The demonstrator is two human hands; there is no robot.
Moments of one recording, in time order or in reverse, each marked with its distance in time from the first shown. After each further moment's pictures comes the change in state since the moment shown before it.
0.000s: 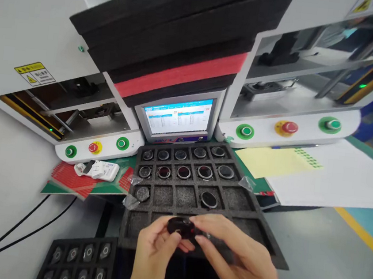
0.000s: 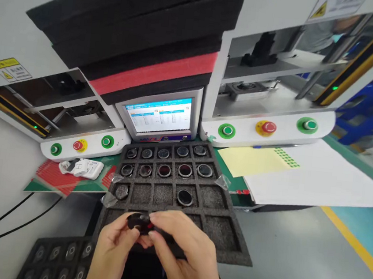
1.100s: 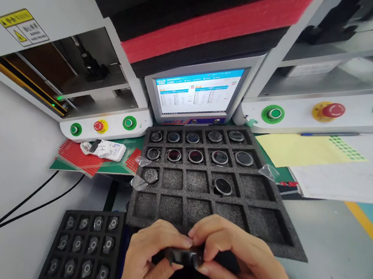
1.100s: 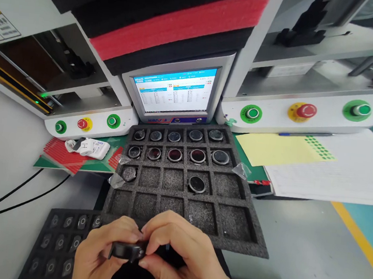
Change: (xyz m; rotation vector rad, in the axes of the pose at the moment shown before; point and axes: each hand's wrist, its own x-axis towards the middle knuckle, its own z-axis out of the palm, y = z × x) left_hand -0.025 -0.004 -0.033 0.264 -0.111 0.459; right_hand -0.006 -0.005 0.008 0.439 -0.337 0.209
